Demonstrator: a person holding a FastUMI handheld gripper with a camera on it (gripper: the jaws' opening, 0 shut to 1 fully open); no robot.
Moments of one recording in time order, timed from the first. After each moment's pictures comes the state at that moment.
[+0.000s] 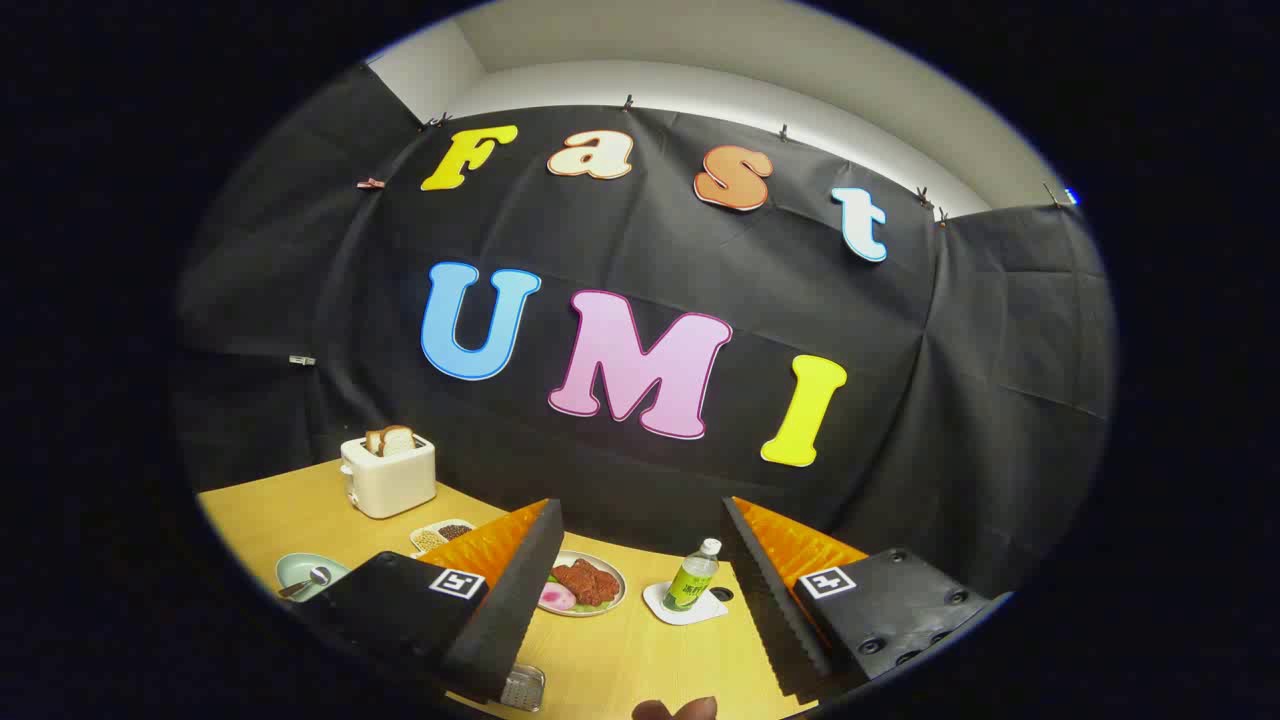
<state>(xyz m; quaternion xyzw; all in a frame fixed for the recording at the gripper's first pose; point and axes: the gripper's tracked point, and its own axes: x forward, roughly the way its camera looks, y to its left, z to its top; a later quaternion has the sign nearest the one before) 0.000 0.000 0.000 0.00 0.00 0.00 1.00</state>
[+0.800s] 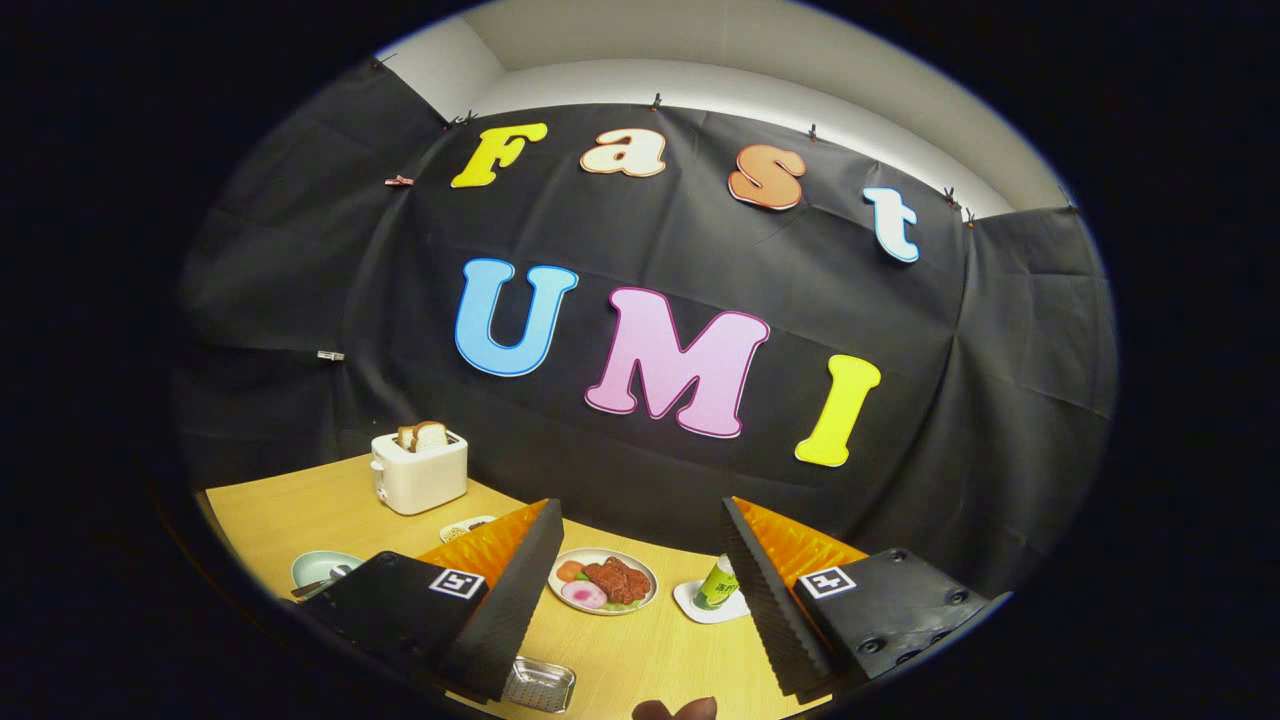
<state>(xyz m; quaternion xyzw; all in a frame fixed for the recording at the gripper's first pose) -0.004 0.037 -0.001 -0.01 0.00 0.04 1.00</state>
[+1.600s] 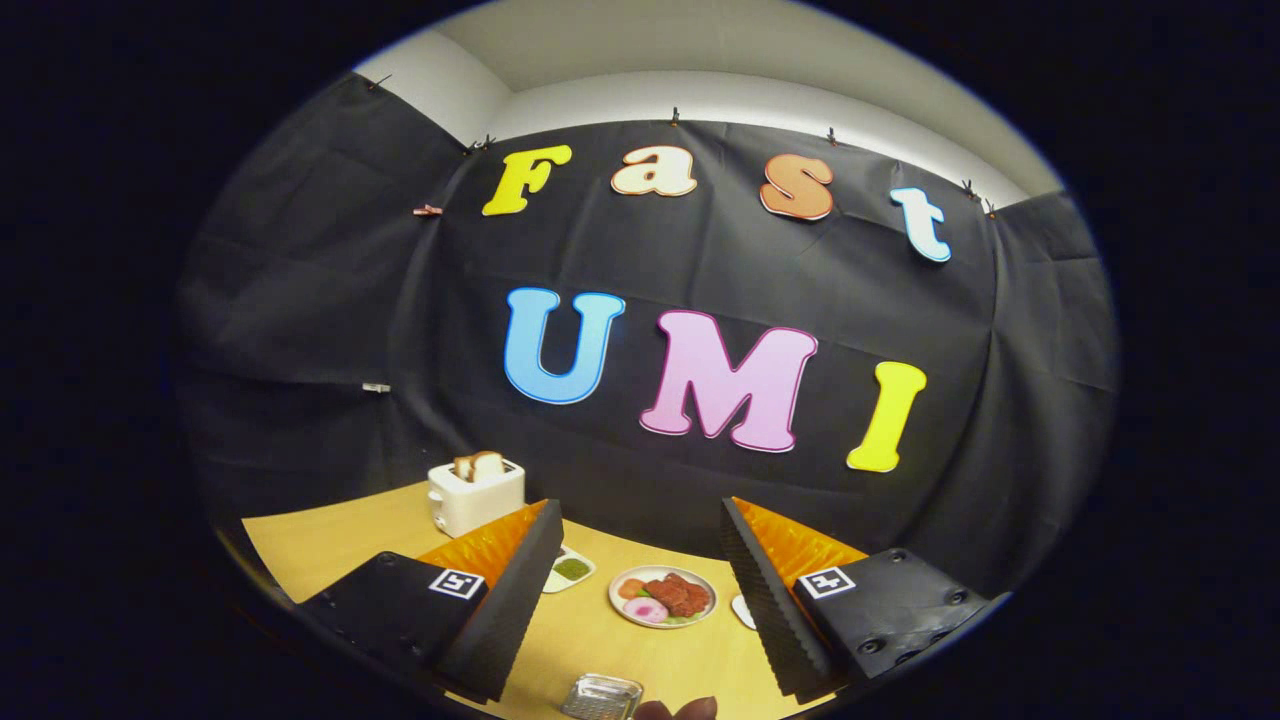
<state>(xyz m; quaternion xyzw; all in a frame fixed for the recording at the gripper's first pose) -0.019 0.108 0.031 0.04 -0.01 0.12 0.99</state>
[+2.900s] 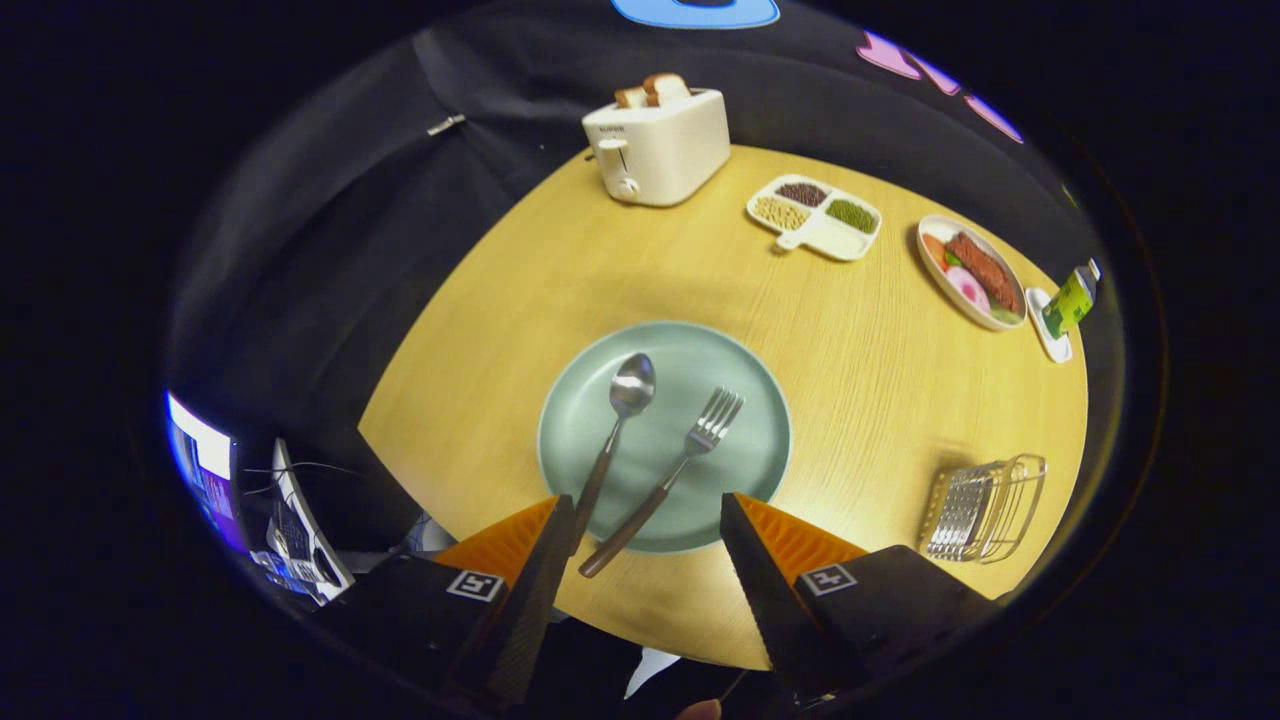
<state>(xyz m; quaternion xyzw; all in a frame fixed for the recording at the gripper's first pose) -0.101 0.423 -0.257 0.08 0.55 0.25 0.79</state>
